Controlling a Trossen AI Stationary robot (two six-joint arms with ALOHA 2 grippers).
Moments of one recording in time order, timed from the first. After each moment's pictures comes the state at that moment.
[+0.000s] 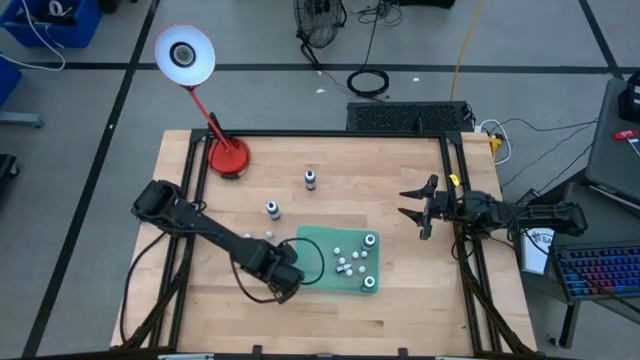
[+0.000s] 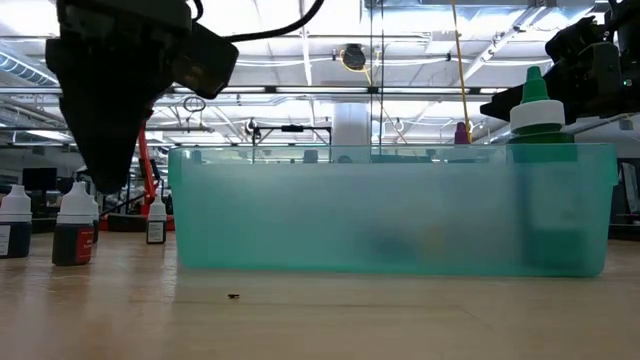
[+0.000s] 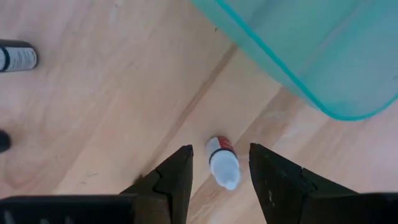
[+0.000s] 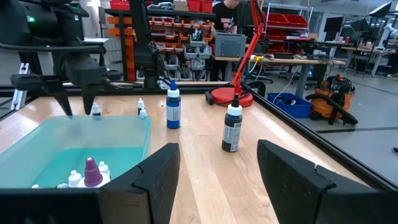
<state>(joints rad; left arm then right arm) -0.44 1.84 1.29 -0.94 0.00 -1.08 -0.01 0.12 0.02 0.08 0.21 -0.04</state>
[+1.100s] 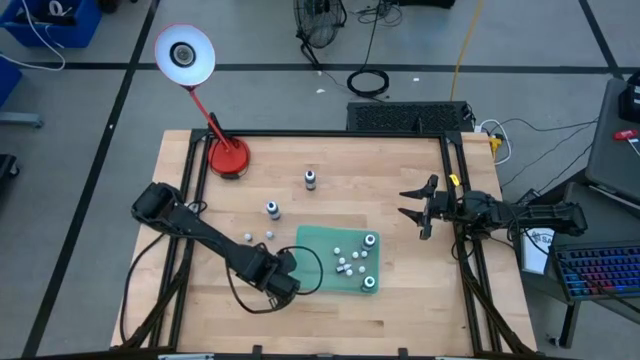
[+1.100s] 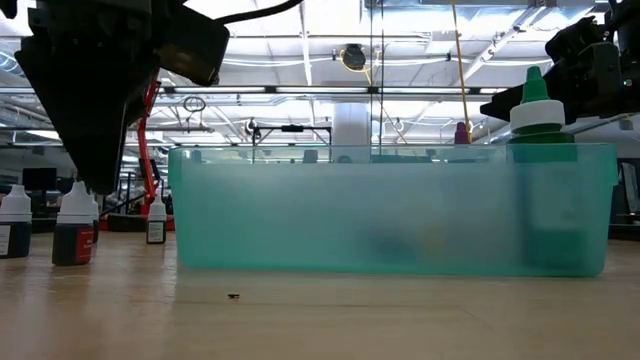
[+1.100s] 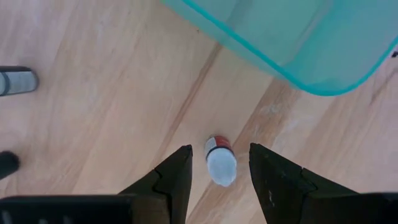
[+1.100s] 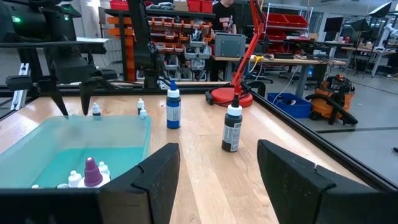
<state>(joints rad) -0.50 1.85 1.29 -0.92 -0.07 -1.00 -0.01 0.12 0.02 0.08 0.21 -0.04</state>
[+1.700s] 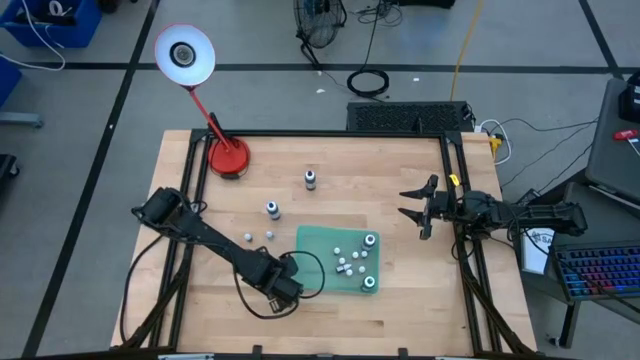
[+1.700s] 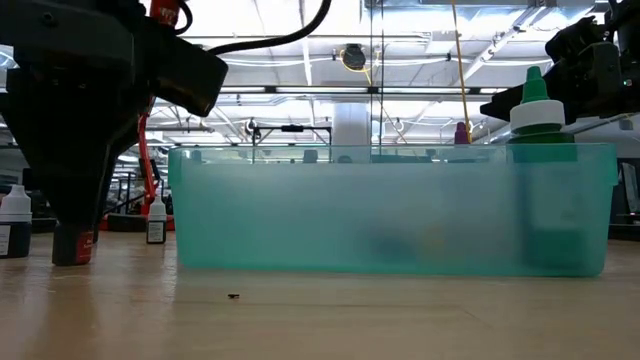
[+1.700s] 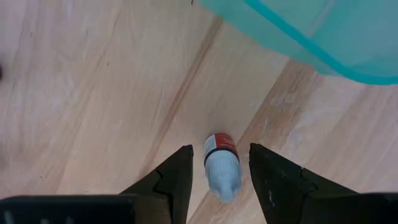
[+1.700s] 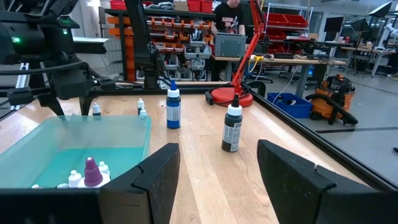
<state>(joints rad) -0.50 1.91 1.29 -0.91 -0.03 -0.99 -0.01 0.12 0.02 0.08 0.21 -0.04</state>
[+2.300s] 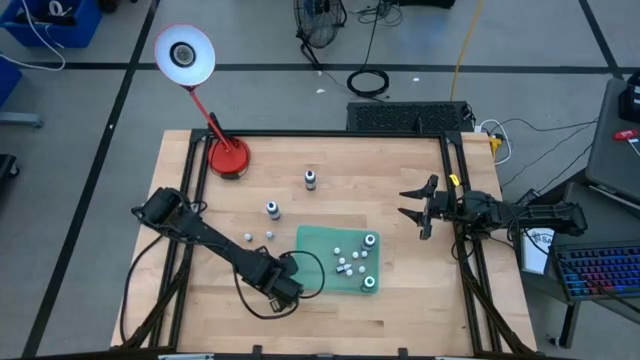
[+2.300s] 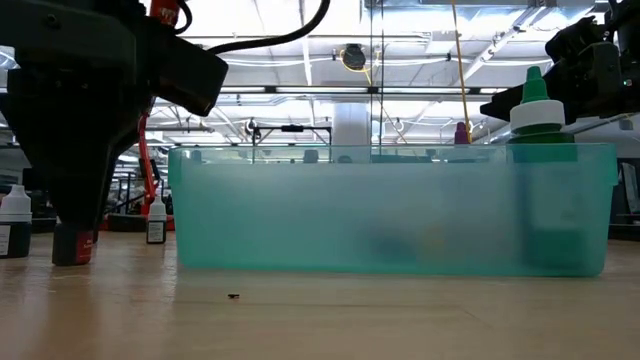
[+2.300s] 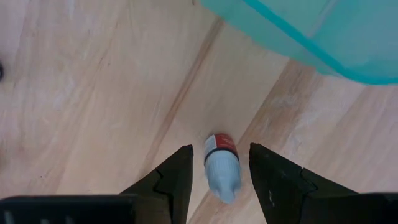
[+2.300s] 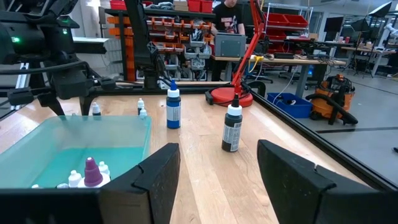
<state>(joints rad) -0.51 1.91 1.29 -0.91 -0.04 -0.99 -0.01 0.12 0.02 0.08 0.21 -0.04</state>
